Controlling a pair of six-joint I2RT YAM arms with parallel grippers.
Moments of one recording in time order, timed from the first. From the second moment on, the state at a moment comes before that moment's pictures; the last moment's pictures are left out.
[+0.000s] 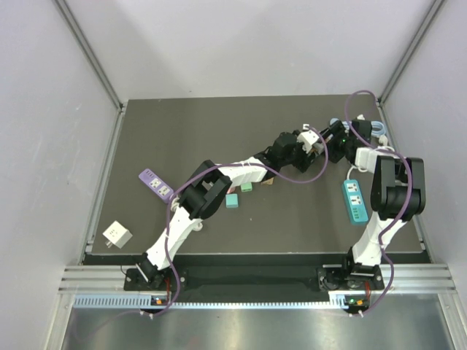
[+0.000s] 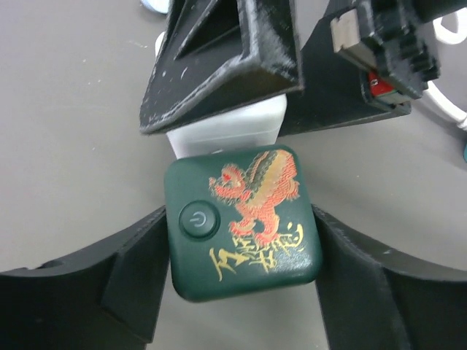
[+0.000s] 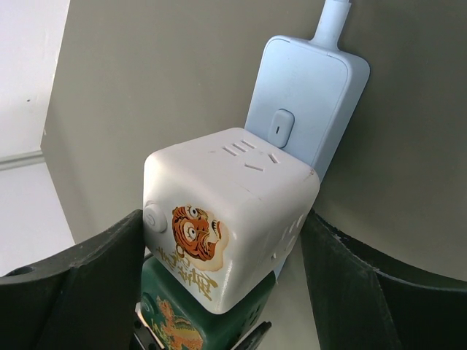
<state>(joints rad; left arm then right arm) -0.85 2.45 1.86 0.29 0.12 0.10 -0.08 1.86 1.07 0.11 -0.39 0.83</state>
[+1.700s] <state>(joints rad) -0.84 2.45 1.82 0.35 0.17 0.01 -0.09 1.79 1.18 -0.07 -0.46 0.48</state>
